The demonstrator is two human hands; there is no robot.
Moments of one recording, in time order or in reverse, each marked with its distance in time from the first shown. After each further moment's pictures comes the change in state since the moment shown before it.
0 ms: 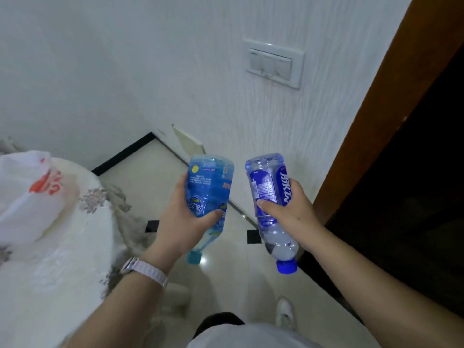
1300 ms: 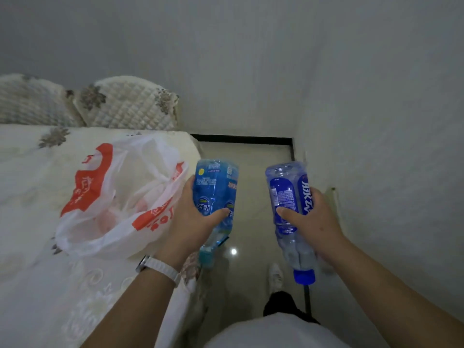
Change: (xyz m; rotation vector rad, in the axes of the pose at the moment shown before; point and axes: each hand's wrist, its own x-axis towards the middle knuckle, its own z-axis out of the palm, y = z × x) left_hand 0.357 -0.269 -0.263 -0.384 0.708 -0.505; right_hand 0.434 -0.173 0.501 -0.316 -0.752 -0.170
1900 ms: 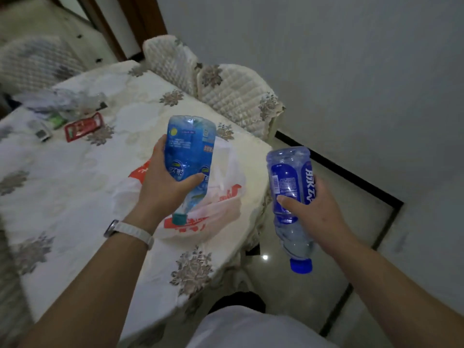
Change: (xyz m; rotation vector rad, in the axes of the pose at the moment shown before) left_hand 0.082 0.035 -0.097 0.117 0.694 -0.090; right_hand 0.200 -0.113 0.086 -0.098 -0.602 -0.201
